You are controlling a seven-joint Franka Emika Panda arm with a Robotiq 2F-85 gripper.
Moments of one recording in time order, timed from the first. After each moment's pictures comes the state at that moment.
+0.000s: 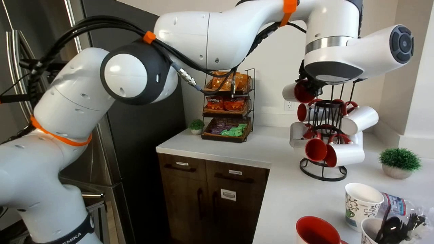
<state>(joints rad) -0.53 0.76 -0.10 -0.93 1.35 1.50 2.71</state>
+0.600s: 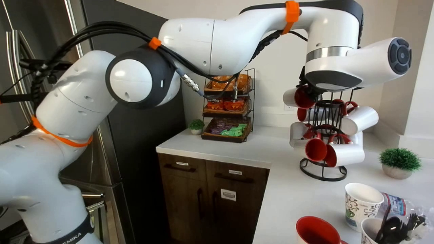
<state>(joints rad) -0.52 0.79 -0.10 -0.92 1.35 1.51 2.71</state>
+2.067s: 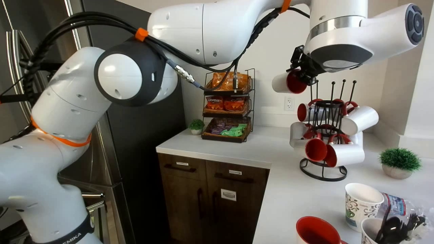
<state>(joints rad) -0.58 0.76 -0.07 -0.85 1.35 1.31 2.71</state>
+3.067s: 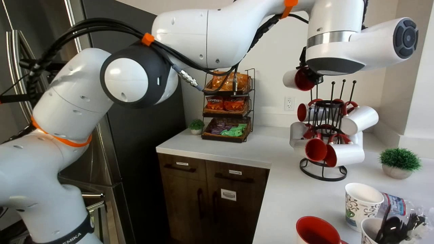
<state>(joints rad) -0.57 0.77 -0.04 -0.88 1.43 1.49 2.71</state>
